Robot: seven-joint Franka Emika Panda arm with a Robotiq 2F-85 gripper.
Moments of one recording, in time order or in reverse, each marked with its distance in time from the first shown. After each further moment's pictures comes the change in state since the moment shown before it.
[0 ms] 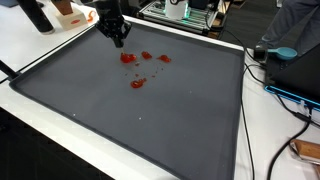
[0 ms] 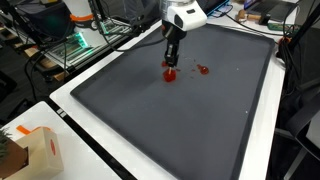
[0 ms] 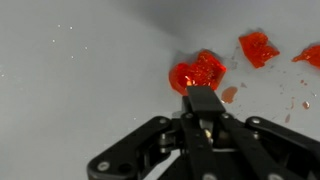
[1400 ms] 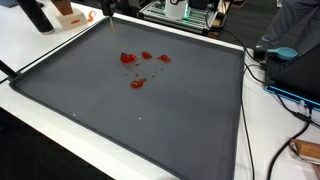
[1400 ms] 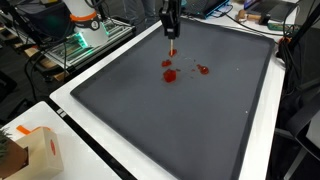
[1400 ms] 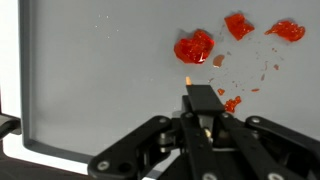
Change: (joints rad) arm -0.004 -0.241 -0.006 -0.020 -0.008 -0.100 0.042
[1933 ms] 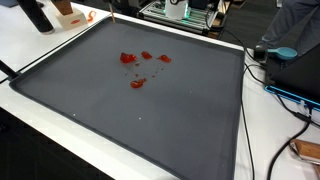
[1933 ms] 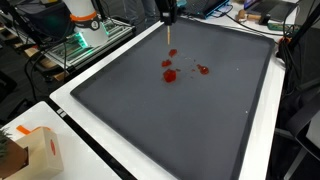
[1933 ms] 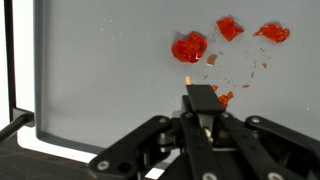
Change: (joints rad) arm 0.002 -0.091 0.000 -0.017 -0.005 -0.055 0.011
